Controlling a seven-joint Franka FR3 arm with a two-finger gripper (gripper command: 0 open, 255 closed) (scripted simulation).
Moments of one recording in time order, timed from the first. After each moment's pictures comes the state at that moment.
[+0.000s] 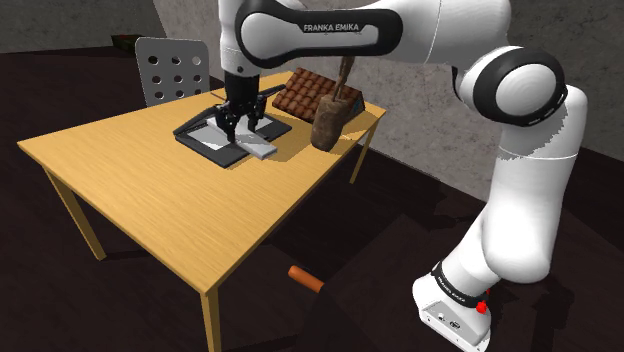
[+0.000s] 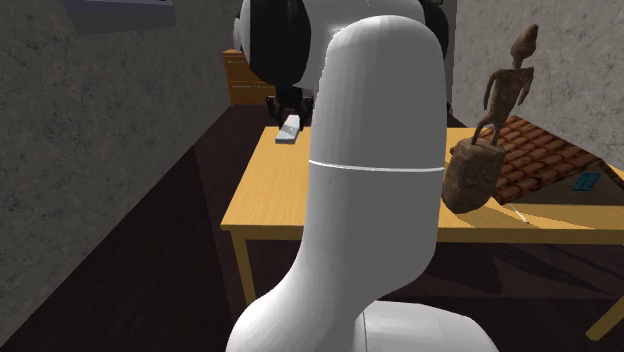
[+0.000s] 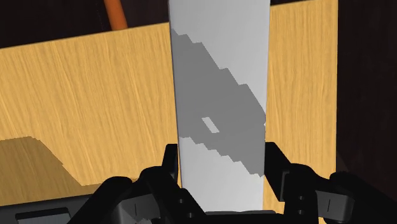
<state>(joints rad) 0.21 0.41 0.32 -1.42 -0.15 1.79 0.41</state>
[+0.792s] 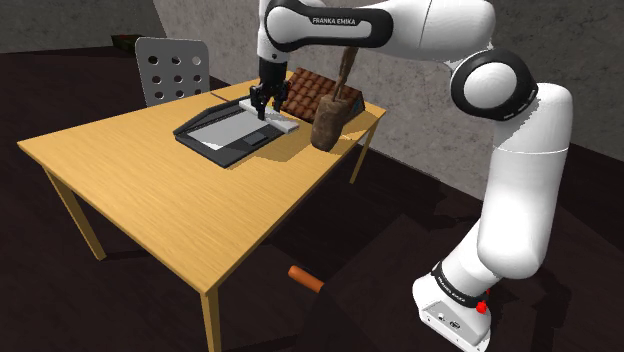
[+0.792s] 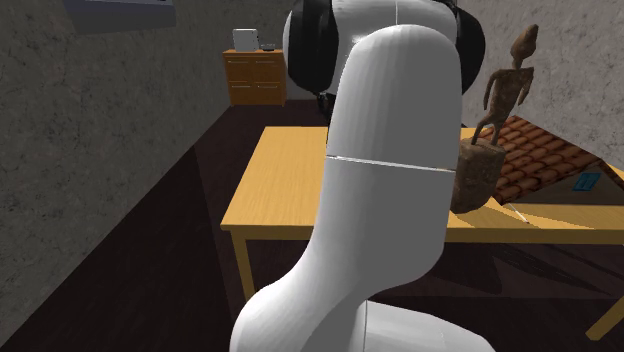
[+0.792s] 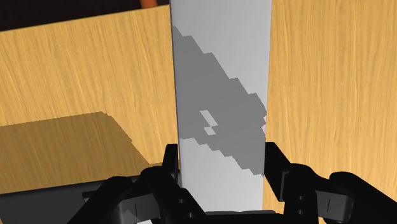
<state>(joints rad) 0.05 0.47 0.26 -1.32 -0.13 1.76 0.17</state>
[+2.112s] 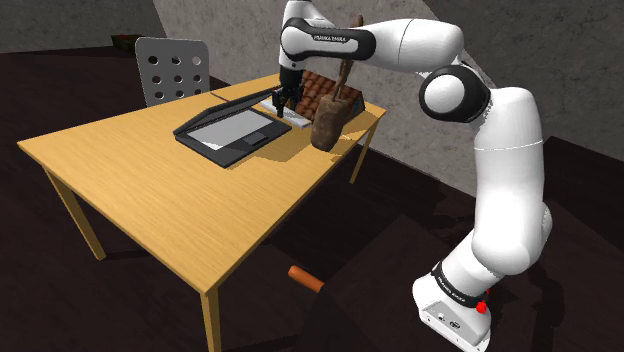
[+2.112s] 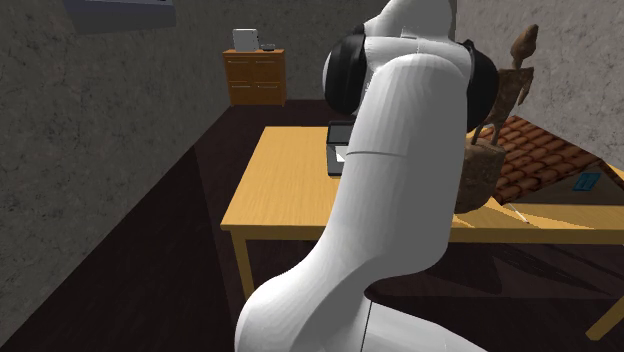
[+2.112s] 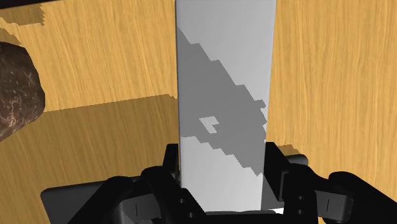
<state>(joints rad) -0.08 0.65 0.20 -1.14 -0.14 1.77 -0.03</state>
